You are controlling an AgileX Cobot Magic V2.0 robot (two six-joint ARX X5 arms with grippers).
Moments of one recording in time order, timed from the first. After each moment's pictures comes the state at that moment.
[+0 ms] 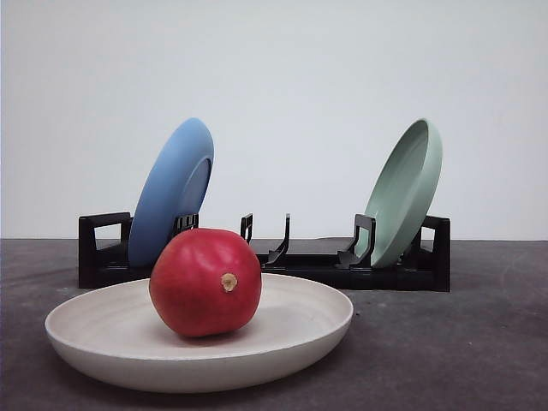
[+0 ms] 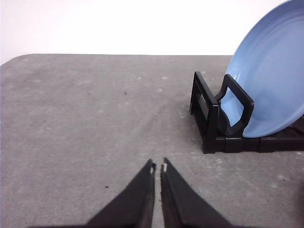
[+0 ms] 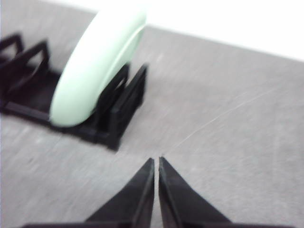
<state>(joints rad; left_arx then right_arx) 0.00 0.00 0.02 -0.15 0.05 0.00 0.09 0.47 0.24 -0.03 -0.11 -0.10</state>
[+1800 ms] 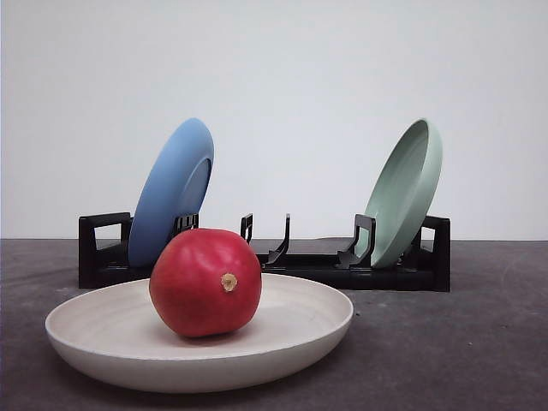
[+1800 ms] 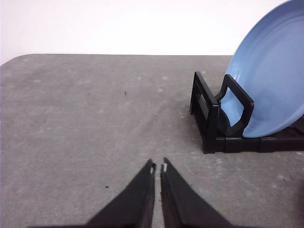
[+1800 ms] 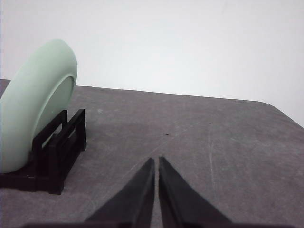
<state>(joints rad) 0.00 0.00 0.02 -0.15 0.05 0.00 0.00 0.00 0.02 0.01 0.00 -0.04</state>
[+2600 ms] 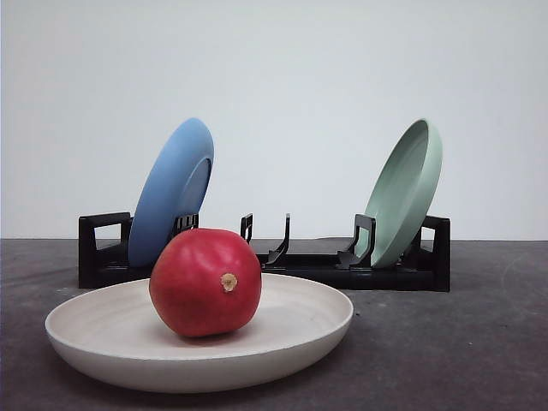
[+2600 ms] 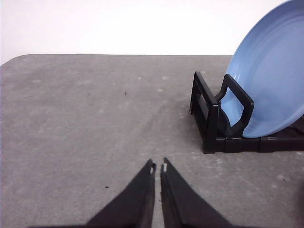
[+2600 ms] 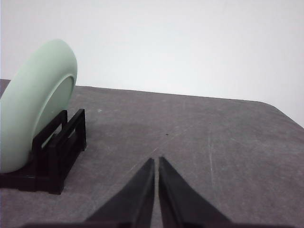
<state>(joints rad) 0.00 0.00 0.02 -0.15 0.05 0.00 0.00 0.00 0.02 0.01 0.00 -0.04</state>
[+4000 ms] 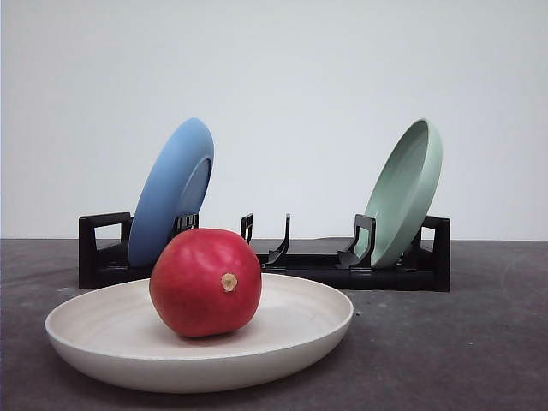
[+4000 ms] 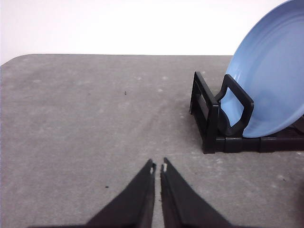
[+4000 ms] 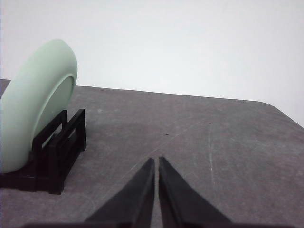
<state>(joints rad) 0.00 0.00 0.02 -0.15 0.05 0.00 0.00 0.00 0.02 0.01 0.00 -0.04</state>
